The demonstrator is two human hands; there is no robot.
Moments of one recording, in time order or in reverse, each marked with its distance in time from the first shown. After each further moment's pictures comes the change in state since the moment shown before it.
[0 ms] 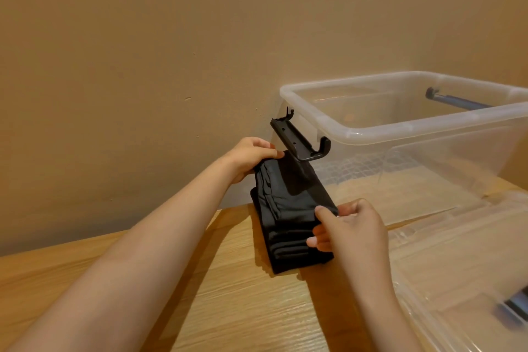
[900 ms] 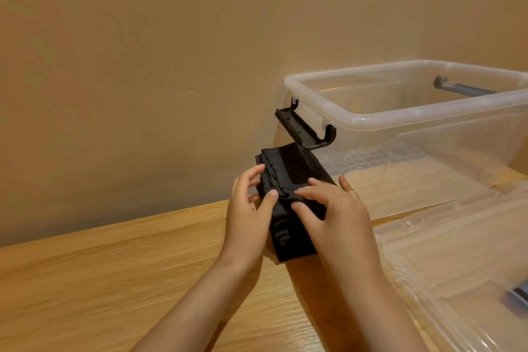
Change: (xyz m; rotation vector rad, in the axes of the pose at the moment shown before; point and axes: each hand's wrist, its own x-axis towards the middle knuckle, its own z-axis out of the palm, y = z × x) left_hand -0.125 -0.062 0.058 -0.097 0.430 0.365; right_hand 0.004 0.020 0.021 -0.506 -0.022 -0.726
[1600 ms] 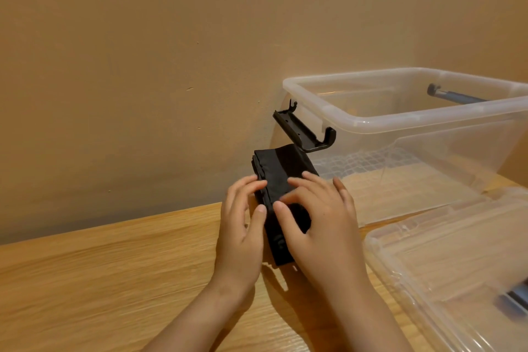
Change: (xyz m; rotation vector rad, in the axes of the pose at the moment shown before) left_hand -0.018 -0.016 -0.004 0.090 0.048 0.178; right_hand -0.005 -0.003 0.015 -0.107 0.040 -0.095
